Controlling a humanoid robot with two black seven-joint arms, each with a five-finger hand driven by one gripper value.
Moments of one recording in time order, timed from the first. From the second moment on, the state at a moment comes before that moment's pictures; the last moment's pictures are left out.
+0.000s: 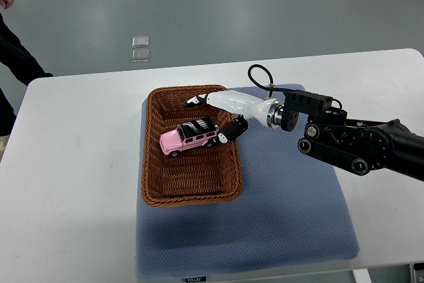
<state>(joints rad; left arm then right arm) -0.05 0.00 -0.08 -0.08 0.12 -0.11 -0.05 0.93 -0.24 0.26 1.03 -1.39 -0.01 0.22</state>
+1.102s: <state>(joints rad) -0.06 0.00 -0.07 -0.08 0.12 -0.11 -0.05 0.69 -0.30 0.80 0.91 -0.45 -0.22 0.11</state>
